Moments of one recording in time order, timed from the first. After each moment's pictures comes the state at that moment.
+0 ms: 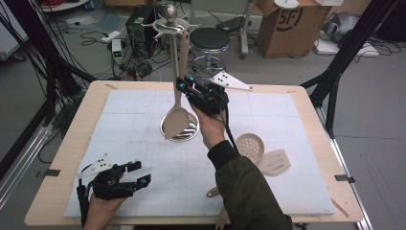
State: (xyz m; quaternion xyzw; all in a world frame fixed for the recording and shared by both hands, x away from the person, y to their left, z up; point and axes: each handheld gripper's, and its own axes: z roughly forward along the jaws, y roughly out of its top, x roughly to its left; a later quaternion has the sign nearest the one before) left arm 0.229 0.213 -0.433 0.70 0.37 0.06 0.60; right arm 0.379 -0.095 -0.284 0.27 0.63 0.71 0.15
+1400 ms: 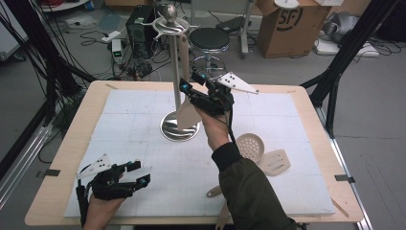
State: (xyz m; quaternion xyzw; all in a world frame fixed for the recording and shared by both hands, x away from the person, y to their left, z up) left arm 0.227 0.213 -0.431 0.70 0.37 0.07 0.61; right arm 0.377 -0.108 -0.286 0.29 0.60 0.73 0.17
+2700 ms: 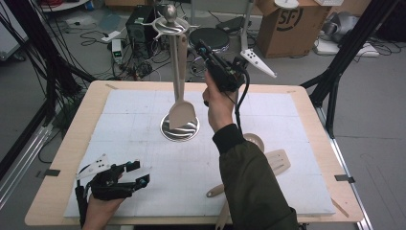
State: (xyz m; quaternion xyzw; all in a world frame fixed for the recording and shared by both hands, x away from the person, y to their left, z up) left arm 0.226 0.215 -0.431 0.70 0.37 0.07 0.61; right arm 0.396 -0.121 -0.232 0.31 0.48 0.81 0.14
